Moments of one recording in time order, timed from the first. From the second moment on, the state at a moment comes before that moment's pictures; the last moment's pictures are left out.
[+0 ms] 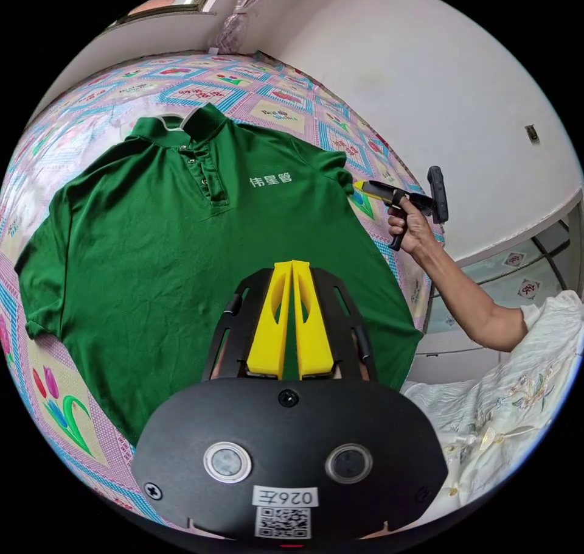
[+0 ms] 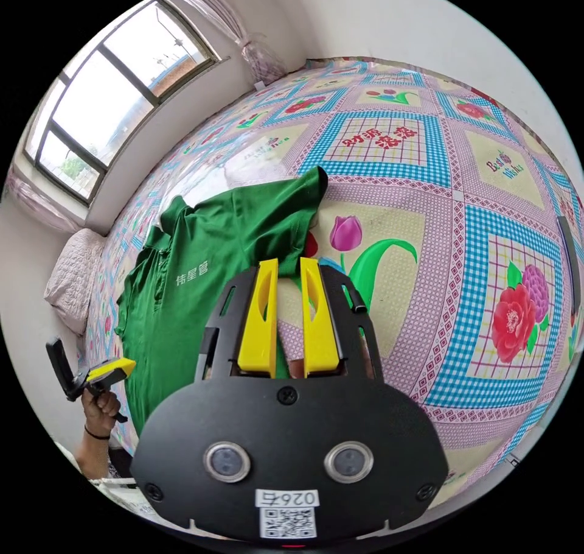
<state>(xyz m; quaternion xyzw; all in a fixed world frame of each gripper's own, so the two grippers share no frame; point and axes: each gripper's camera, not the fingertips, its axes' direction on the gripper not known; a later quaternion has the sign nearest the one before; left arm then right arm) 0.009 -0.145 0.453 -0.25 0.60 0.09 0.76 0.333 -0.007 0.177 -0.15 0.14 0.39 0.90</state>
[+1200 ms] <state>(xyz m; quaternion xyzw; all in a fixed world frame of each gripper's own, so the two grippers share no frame) 0.027 -0.151 0.521 -0.28 0.61 0.09 0.74 0.181 -0.138 0.233 -0.16 0.23 0.26 0.93</state>
